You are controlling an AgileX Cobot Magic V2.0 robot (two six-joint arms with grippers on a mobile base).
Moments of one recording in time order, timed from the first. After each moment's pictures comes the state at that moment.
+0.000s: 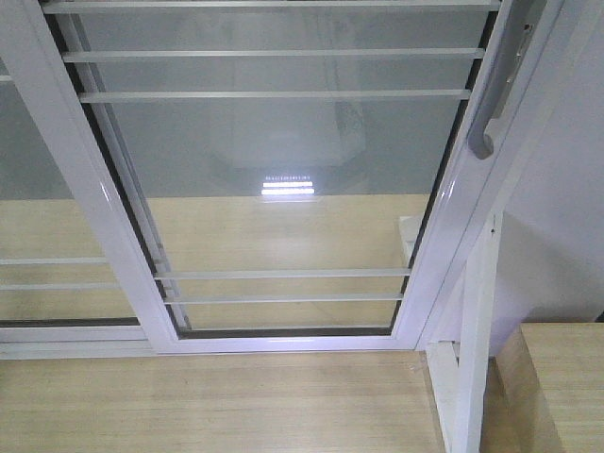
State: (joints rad) left arm 0.00 0.21 -0.24 0.04 0.01 -0.12; right arm -0.01 0.33 -0.37 -0.15 0.20 0.08
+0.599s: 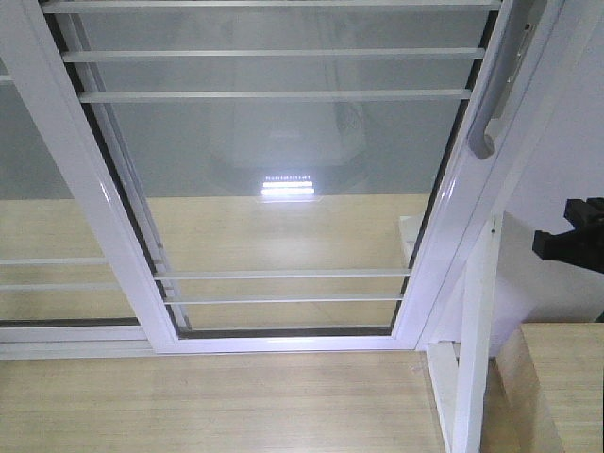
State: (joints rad) left arm 0.00 0.57 -0.25 0.04 -0.11 -0.16; right arm -0.01 1.01 -0.43 -0.14 -0.03 0.09
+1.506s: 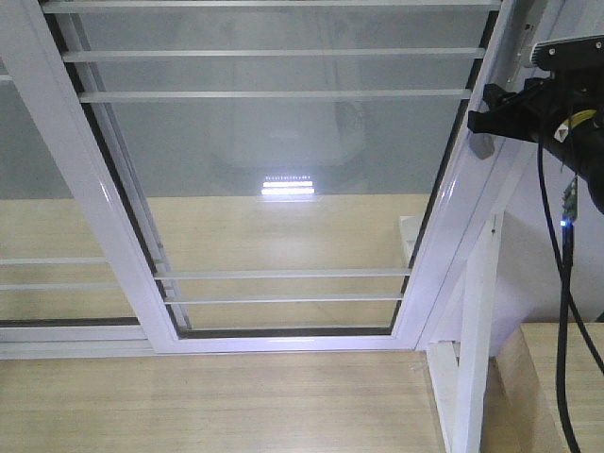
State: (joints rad) left arm 0.00 0.61 -0.25 0.04 -0.14 -0.16; right arm -0.01 1.72 -0.94 -0.24 -0.45 0.11
